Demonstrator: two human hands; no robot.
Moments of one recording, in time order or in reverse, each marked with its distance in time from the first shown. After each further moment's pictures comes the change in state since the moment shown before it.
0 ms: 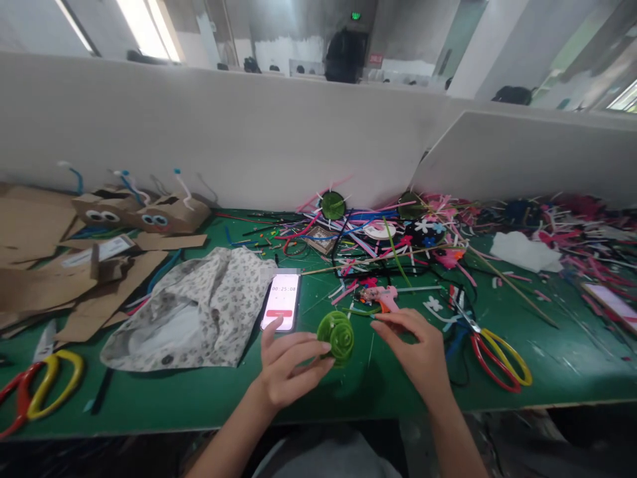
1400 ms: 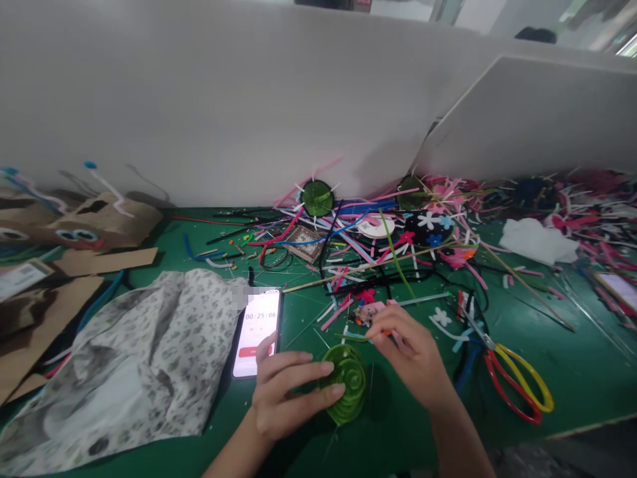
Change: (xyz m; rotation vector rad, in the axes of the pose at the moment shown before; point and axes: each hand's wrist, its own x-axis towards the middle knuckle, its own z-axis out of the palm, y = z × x) left_hand -0.009 -0.047 0.056 -0.147 -0.092 -0.185; right_hand 0.071 0.012 0.012 0.175 -0.289 -0.093
